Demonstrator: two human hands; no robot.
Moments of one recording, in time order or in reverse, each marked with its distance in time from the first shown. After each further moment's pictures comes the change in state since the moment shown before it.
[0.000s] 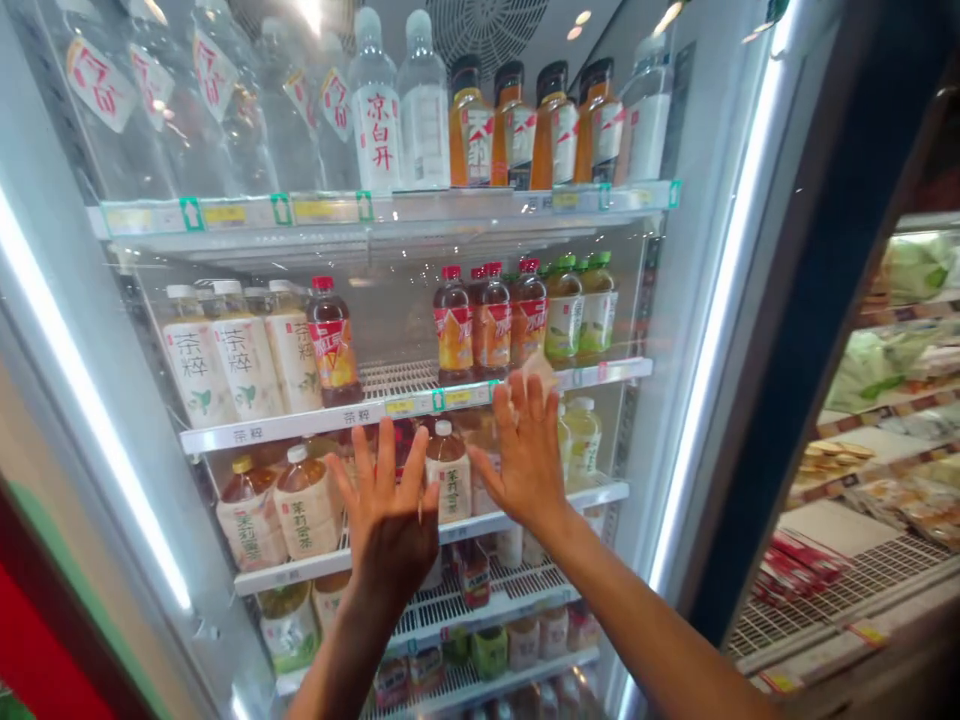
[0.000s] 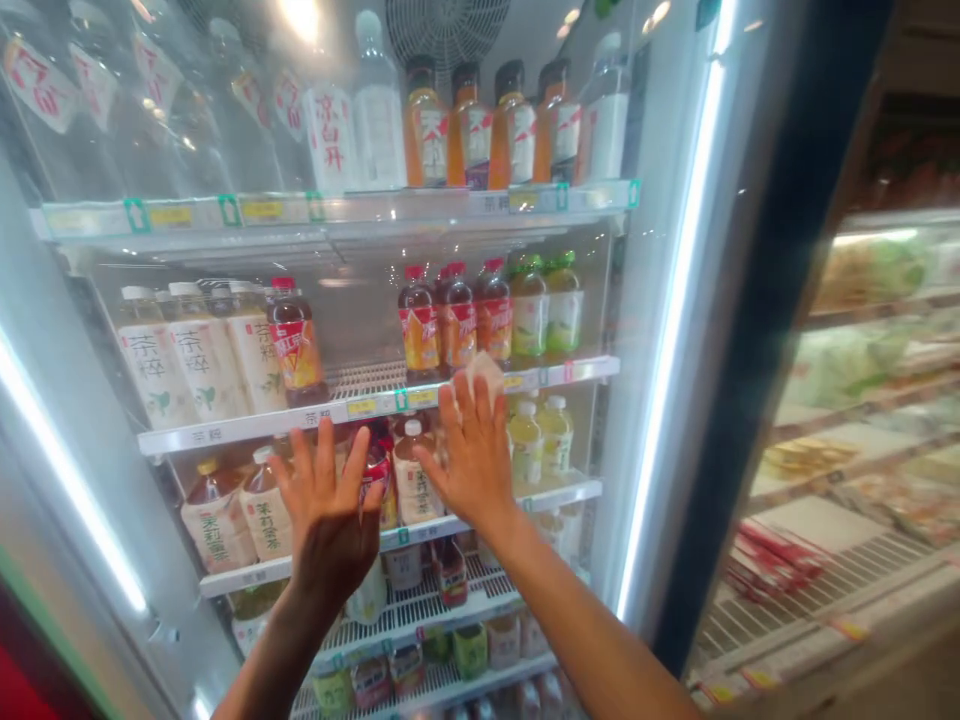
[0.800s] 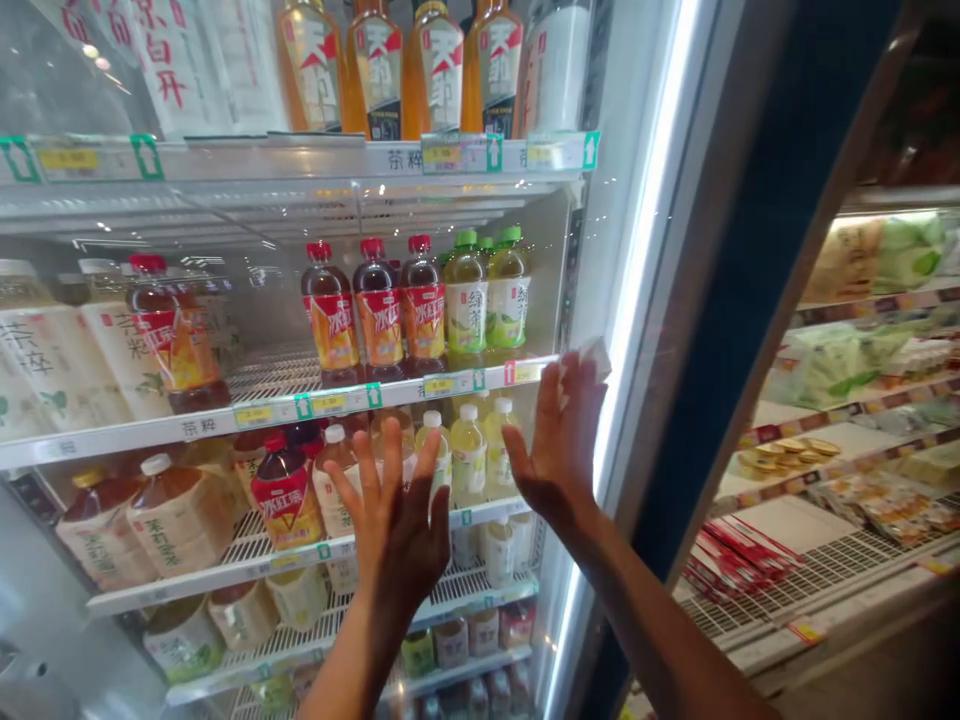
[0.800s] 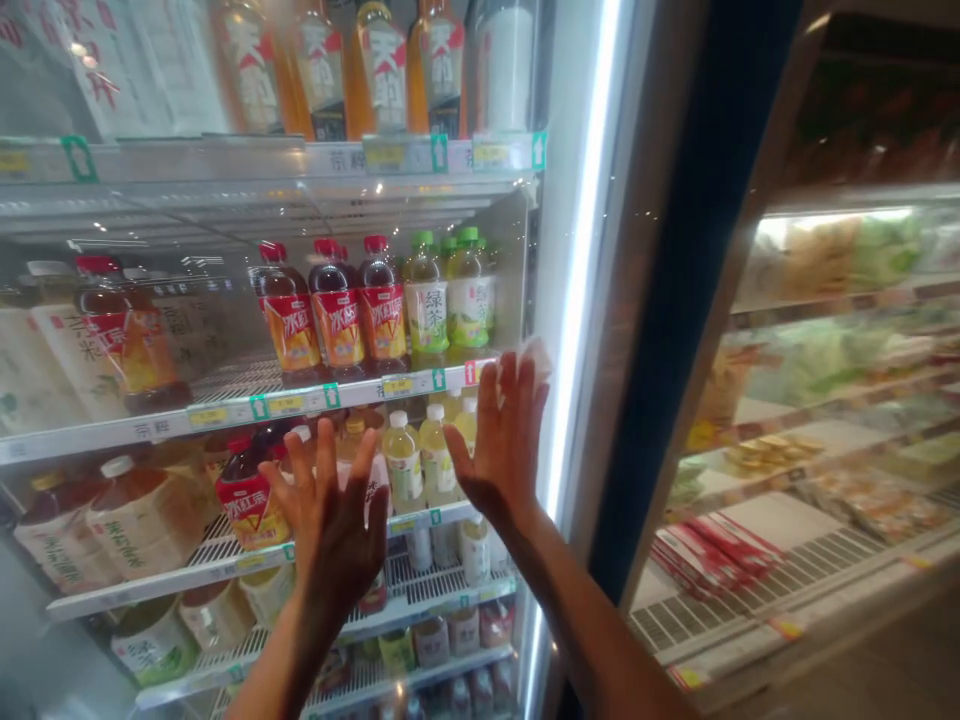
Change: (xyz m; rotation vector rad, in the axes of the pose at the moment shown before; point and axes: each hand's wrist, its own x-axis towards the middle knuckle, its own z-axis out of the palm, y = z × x) left_hand 0.026 0.172 0.092 -0.036 0.000 -0.023; right_hand -0.049 0.189 -0.041 0.007 0.009 0.171
